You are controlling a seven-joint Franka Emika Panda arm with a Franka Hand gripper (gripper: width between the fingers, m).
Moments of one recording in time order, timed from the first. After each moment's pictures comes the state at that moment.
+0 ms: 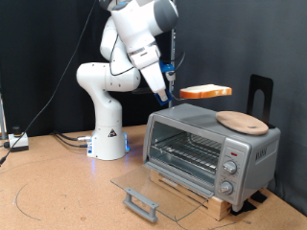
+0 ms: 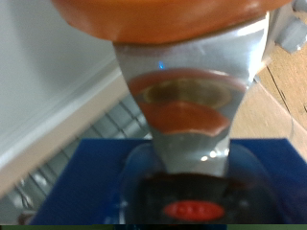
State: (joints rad) arm -0.52 -0.74 0.41 -2.67 0.78 1.95 -0.93
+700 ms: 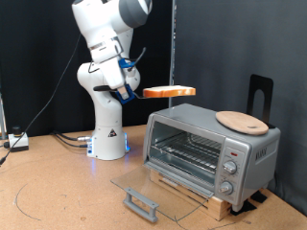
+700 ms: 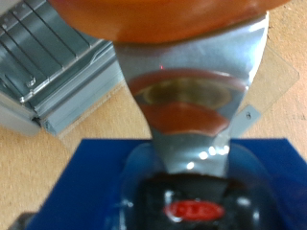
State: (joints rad) arm -0.65 -0.70 0.23 -2.65 0.61 1.92 -1.10
